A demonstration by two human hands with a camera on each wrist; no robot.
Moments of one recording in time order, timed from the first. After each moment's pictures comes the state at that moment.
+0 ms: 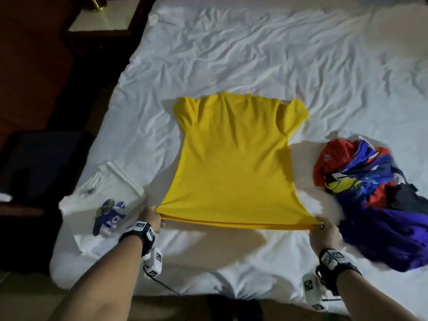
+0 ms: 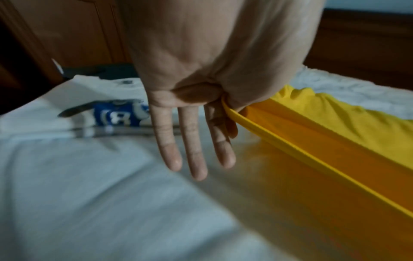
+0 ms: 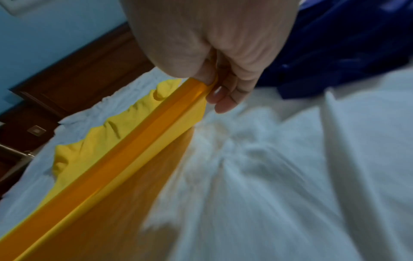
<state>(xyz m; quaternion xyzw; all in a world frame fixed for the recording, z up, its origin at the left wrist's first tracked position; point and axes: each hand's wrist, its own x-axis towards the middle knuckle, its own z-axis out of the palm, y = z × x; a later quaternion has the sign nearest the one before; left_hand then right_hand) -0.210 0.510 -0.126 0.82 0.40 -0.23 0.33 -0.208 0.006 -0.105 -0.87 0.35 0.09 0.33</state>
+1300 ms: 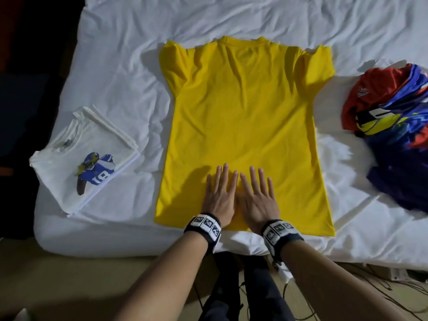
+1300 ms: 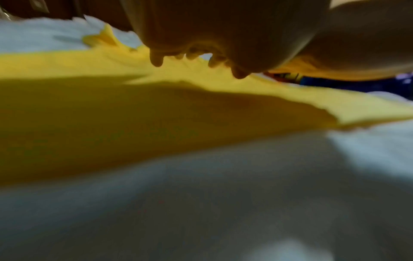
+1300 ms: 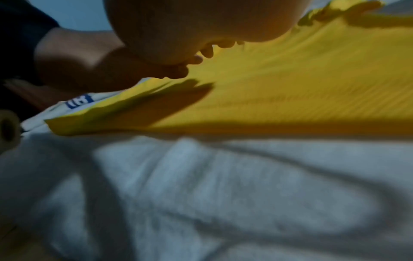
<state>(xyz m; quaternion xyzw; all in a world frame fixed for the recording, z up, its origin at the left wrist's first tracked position) -0.290 0.343 -0.209 0.97 -0.10 -0.20 0.09 -0.290 0.192 -0.203 -0.97 -0.11 0.17 0.12</state>
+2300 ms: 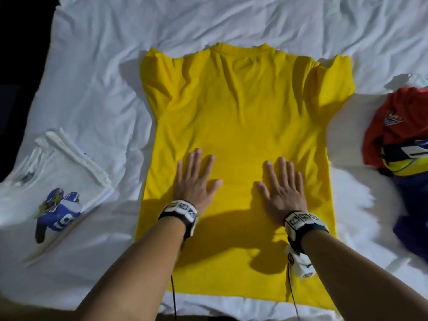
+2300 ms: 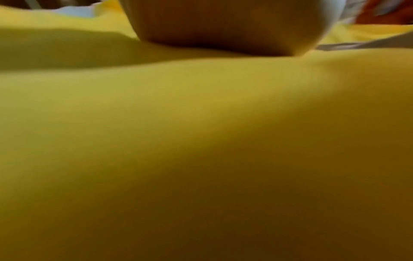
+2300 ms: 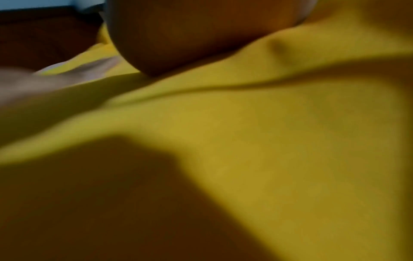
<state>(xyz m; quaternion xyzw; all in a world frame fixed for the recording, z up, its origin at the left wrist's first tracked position) -0.133 0.394 -0.265 0.98 -0.03 -0.21 0.03 -0.129 0.117 -0.265 -0.96 -0.05 0.25 0.08</state>
